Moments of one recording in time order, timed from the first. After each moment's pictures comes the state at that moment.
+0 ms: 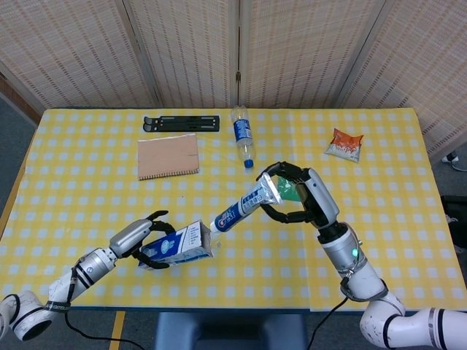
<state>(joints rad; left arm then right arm) -0.72 -1.25 0.07 -1.52 1.70 1.03 -0.87 0.63 -1.24 0.33 -1.96 -1.45 1.27 0.89</state>
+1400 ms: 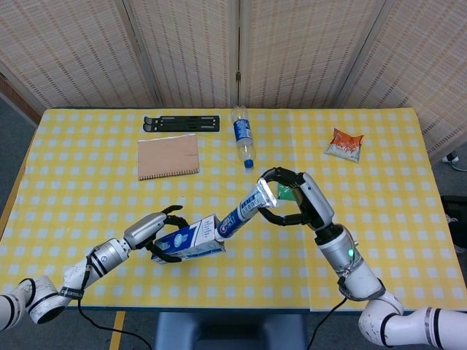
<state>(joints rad) -0.81 -1.28 0.06 -1.48 1.68 0.99 -0.91 0.62 -1.27 0.31 -1.90 -1.47 1.23 0.93</state>
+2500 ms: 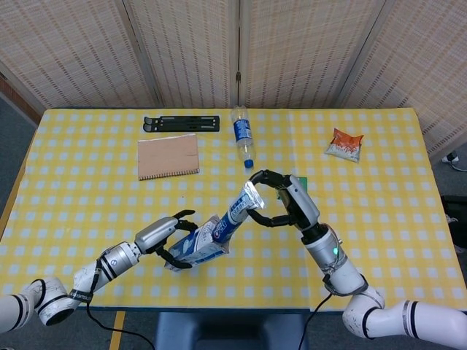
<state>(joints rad) -0.84 -1.30 0.05 -1.52 1.67 1.00 -0.90 0.66 -1.40 0.30 -1.78 -1.52 1.25 0.97</state>
